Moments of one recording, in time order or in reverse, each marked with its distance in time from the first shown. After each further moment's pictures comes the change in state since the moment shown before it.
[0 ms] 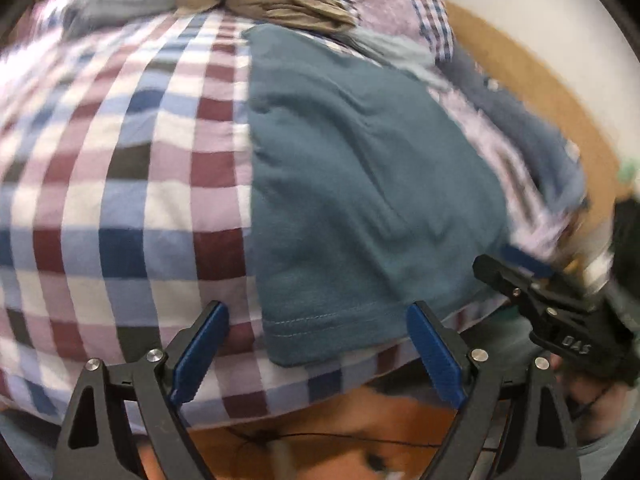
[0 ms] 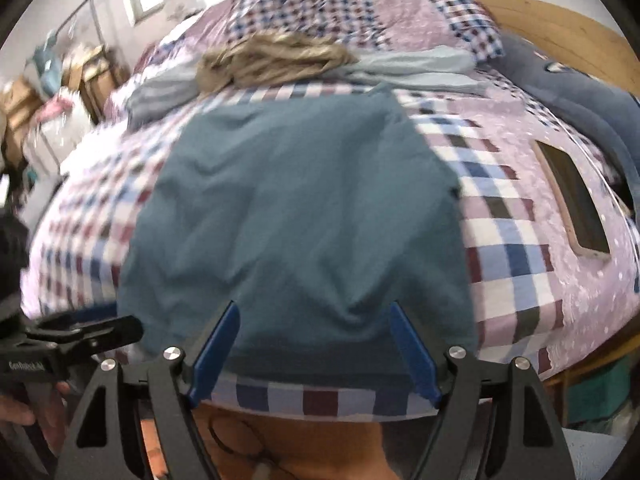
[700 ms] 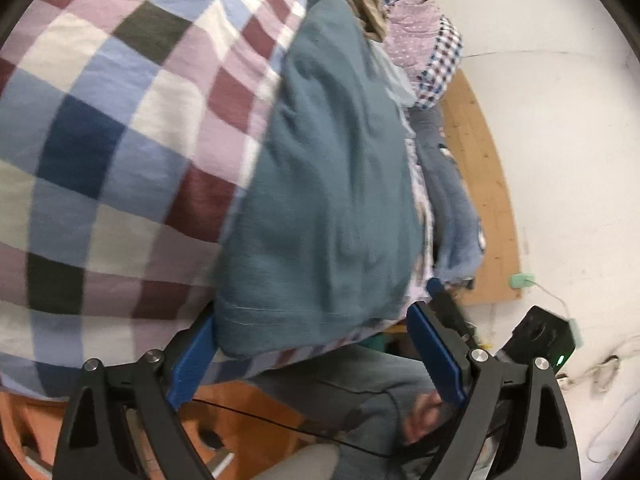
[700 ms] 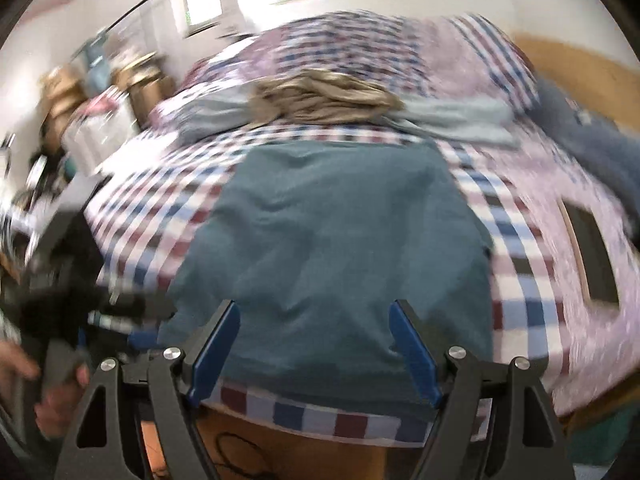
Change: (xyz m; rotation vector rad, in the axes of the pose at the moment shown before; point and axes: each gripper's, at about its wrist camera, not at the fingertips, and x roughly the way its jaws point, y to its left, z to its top) left arm 0.017 0.039 -0.003 -0.350 0.089 -0.442; right arm -0.021 0.040 -0.001 -0.186 -0.119 0.106
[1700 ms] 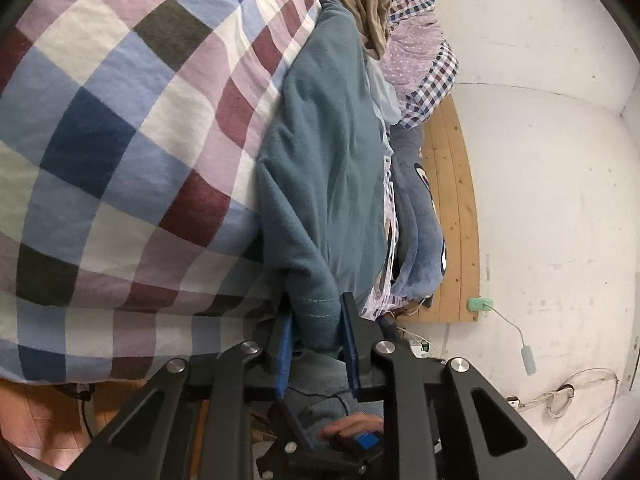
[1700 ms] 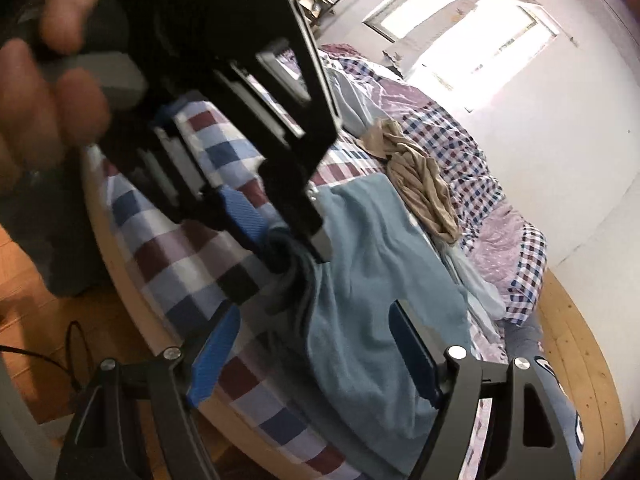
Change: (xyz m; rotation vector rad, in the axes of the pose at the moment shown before) left arm -0.011 0.006 0.008 -0.126 -0.002 -0.129; right arm 0.036 0.128 -0.069 -0.840 -0.111 -0.261
